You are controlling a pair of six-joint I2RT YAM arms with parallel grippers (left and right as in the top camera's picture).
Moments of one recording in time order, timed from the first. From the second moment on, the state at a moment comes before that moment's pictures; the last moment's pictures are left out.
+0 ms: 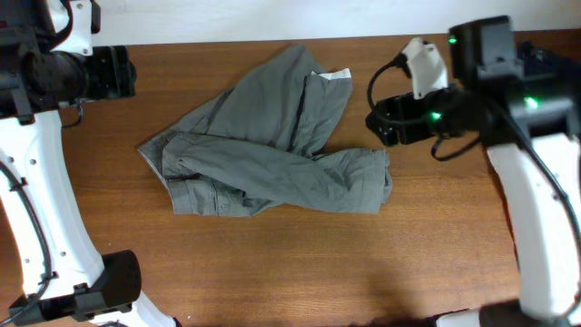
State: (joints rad) left arm 0.14 1.86 2.50 -1.57 0.12 0.06; right arm 0.16 1.61 1.94 -1.41 -0.33 -0.05
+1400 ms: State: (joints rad) left arm 0.14 2.15 1.78 -1.33 0.26 0.06; right arm 0.17 1.86 1.93 -1.47 -0.32 -0.06
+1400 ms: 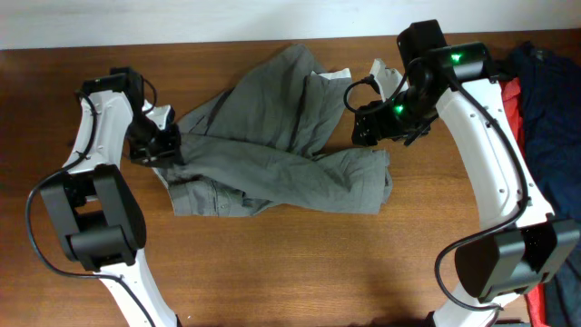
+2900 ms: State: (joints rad) left arm -0.22 1.75 1.59 -1.63 0.08 -0.11; right arm 0.12 1.85 1.62 -1.46 -0.19 0.06
